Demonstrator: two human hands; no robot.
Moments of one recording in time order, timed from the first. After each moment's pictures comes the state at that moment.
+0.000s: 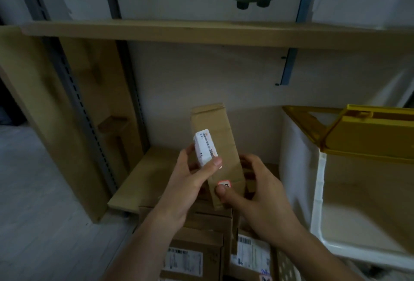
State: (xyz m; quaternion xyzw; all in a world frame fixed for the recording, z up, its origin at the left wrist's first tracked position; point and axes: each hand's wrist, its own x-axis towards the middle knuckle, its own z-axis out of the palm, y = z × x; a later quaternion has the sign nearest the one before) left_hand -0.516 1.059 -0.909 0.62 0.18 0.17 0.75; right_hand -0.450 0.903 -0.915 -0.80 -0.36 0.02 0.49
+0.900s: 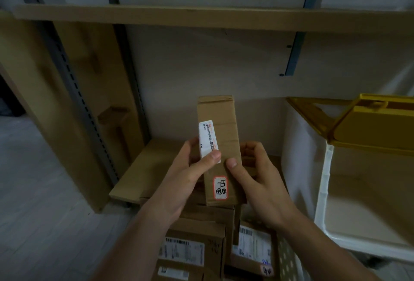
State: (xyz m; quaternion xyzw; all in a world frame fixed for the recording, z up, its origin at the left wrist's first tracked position) left_hand -0.519 1.070 -0.915 0.63 0.14 0.15 0.74; right_hand -0.441 0.915 -0.917 -0.70 -0.33 0.11 0.62
